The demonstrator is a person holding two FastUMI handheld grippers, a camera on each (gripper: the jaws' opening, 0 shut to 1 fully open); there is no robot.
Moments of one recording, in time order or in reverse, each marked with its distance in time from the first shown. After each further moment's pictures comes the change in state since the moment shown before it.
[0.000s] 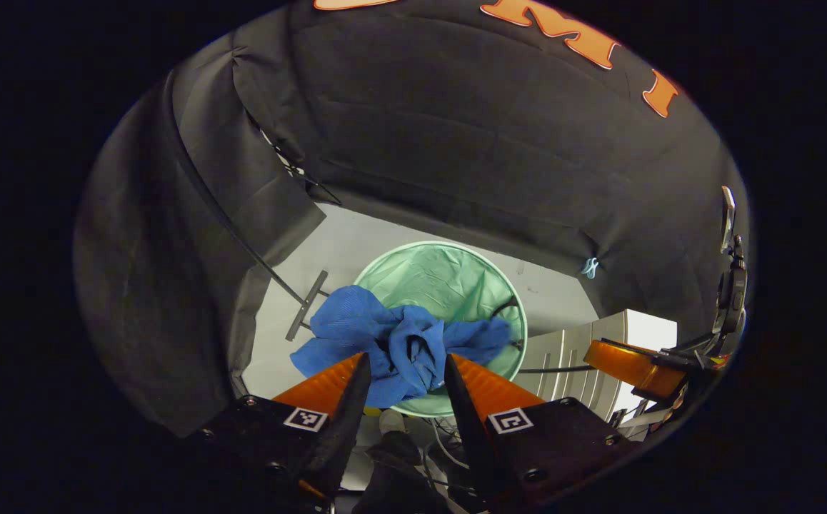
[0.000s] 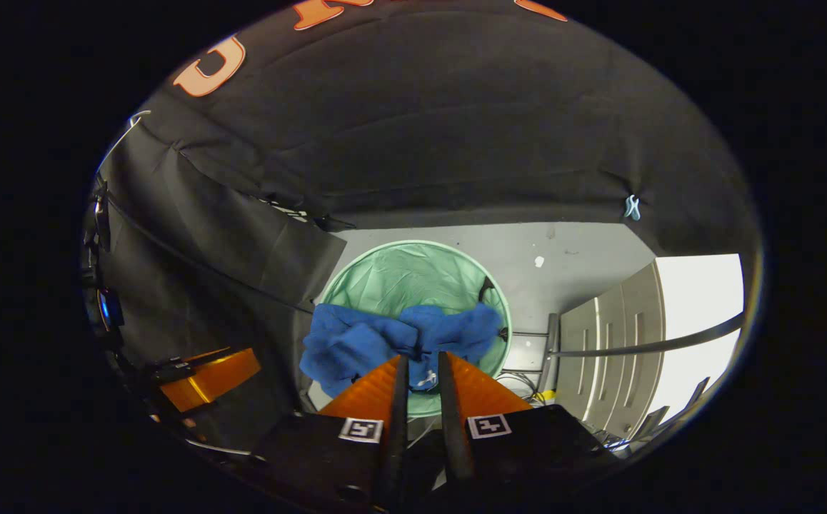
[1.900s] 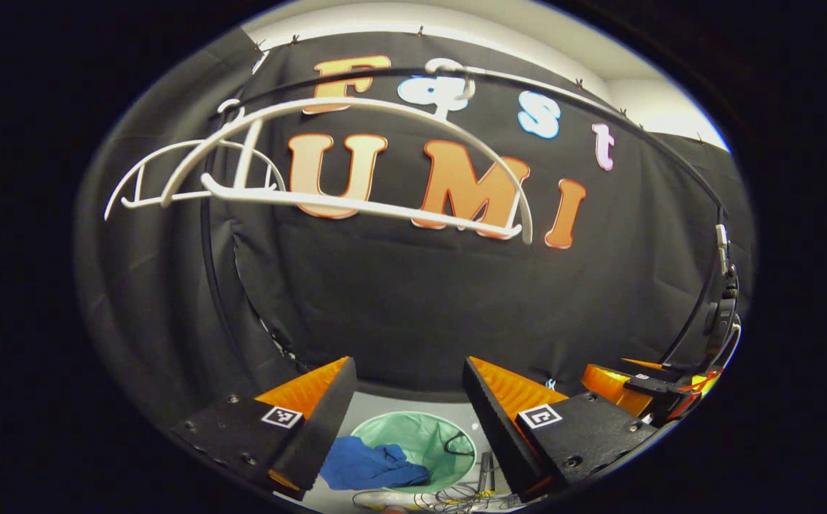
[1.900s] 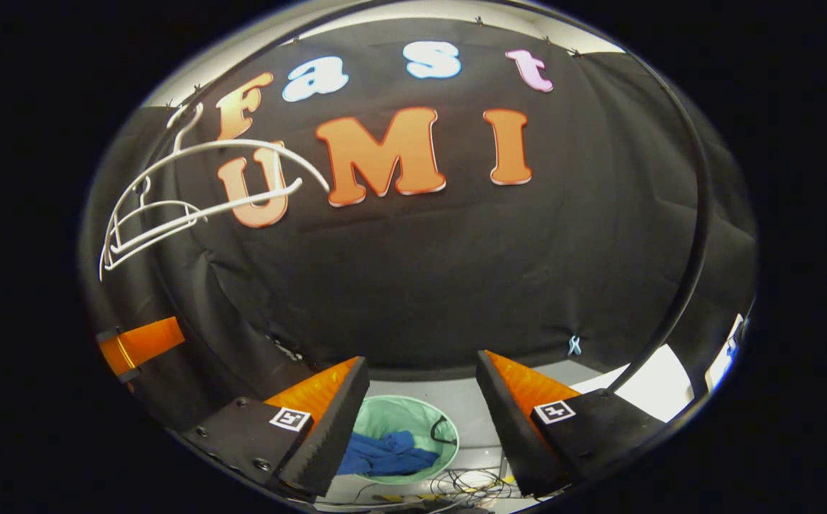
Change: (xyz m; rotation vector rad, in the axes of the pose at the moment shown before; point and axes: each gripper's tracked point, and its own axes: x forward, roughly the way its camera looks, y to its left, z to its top) left arm -0.322 -0.051 0.183 0.112 -0.798 -0.118; right arm -0.326 0.024 0.135 -0.058 -0.754 -0.094
